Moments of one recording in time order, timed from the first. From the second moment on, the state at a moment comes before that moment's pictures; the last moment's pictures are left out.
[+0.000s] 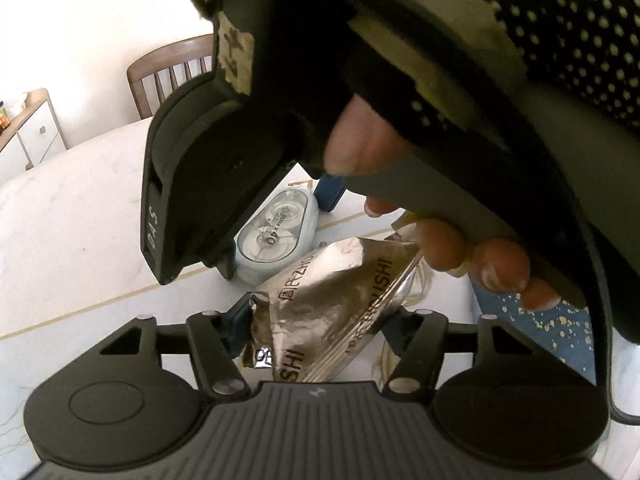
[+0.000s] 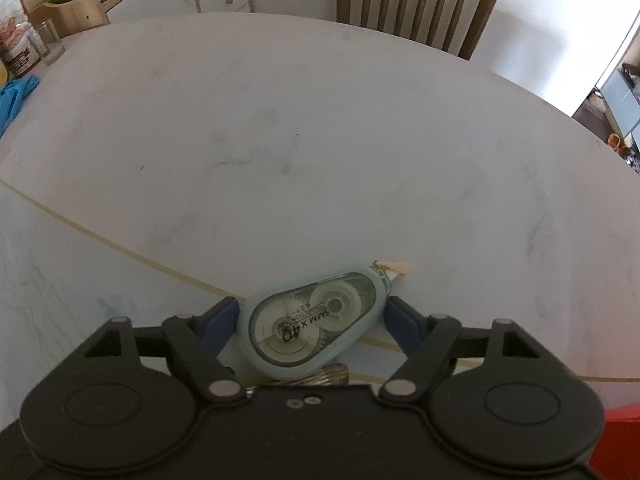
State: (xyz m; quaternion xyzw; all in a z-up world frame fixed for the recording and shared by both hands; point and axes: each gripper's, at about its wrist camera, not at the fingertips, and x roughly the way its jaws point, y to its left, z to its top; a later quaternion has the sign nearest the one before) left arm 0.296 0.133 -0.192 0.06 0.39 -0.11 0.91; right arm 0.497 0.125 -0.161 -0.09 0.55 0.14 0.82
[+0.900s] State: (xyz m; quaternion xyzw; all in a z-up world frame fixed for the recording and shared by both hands) left arm 0.230 0.116 -0.139 0.04 0.40 -0.11 0.91; right arm 0.420 0.051 -0.068 -0.03 0.49 0.16 0.86
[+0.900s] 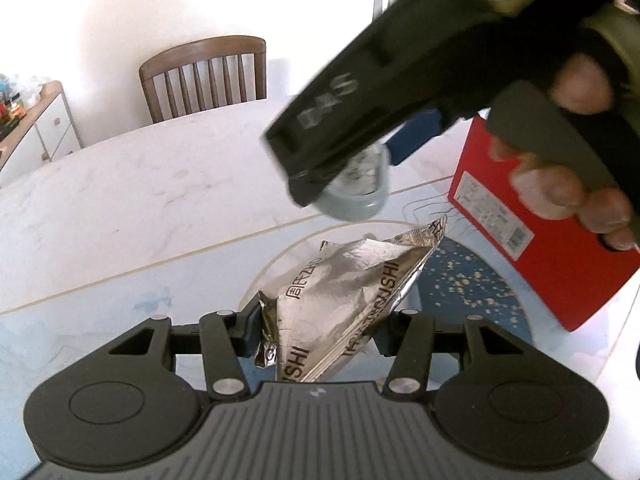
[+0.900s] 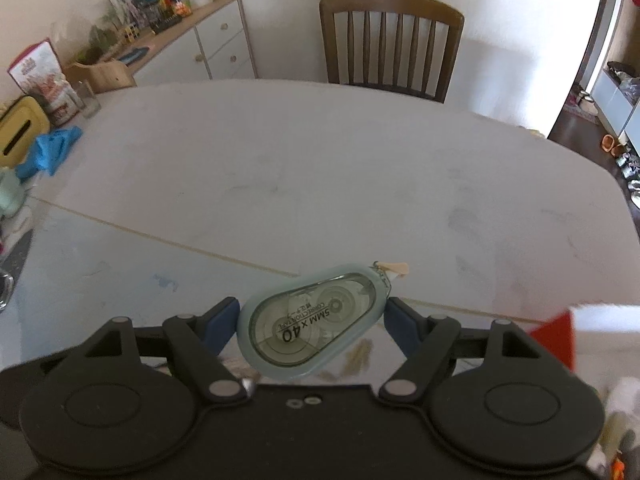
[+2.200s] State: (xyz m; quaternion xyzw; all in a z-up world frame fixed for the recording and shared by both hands) left arm 0.205 -0.059 -0.048 0.07 0.39 -0.13 0.91; right arm 0.275 -0.202 -0.024 0.00 0.44 0.13 0.89
